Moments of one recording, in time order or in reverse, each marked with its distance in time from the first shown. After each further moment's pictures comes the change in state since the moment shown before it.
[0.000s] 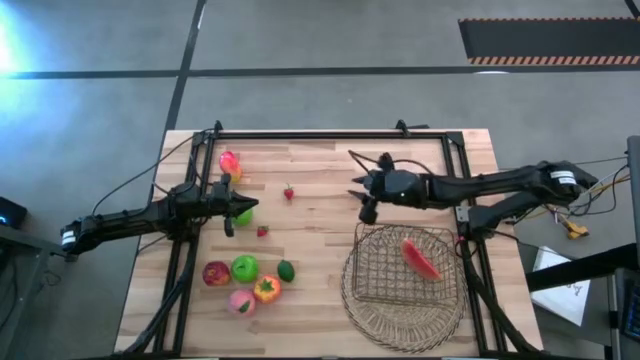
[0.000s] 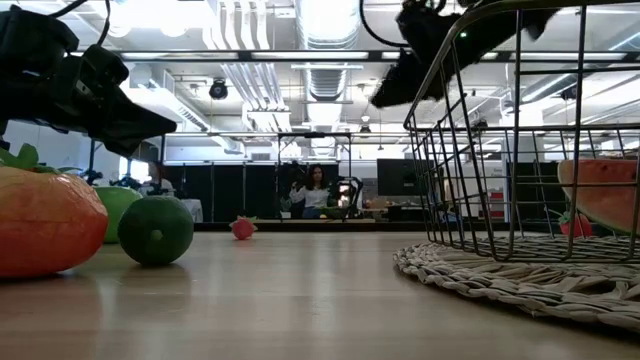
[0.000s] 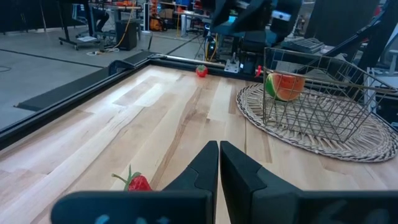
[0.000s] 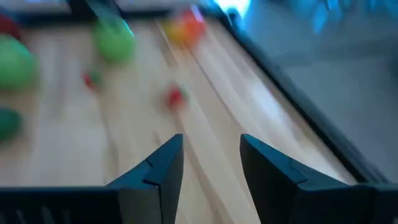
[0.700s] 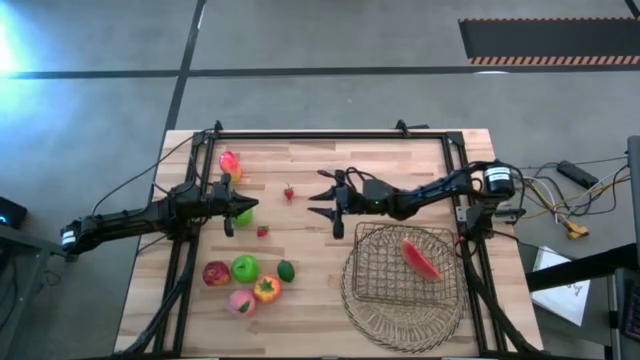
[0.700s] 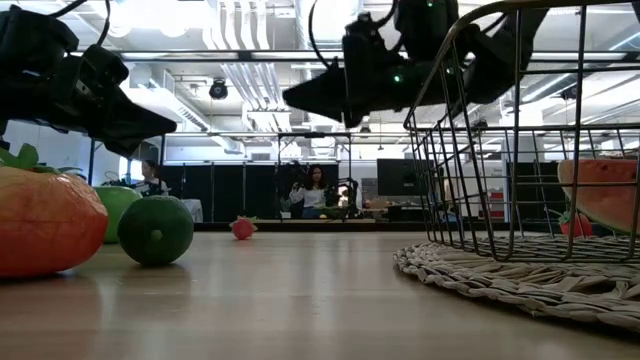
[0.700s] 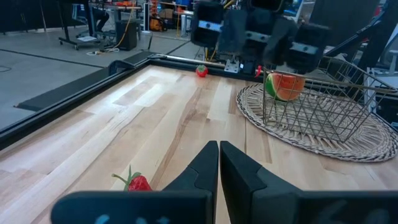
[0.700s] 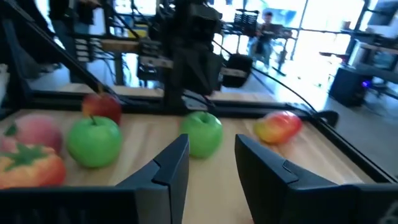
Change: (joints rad) left arm 0.000 -0.002 0.000 -0.001 0.000 0.000; right arm -0.003 0.497 0.056 0.822 -0.328 -0.095
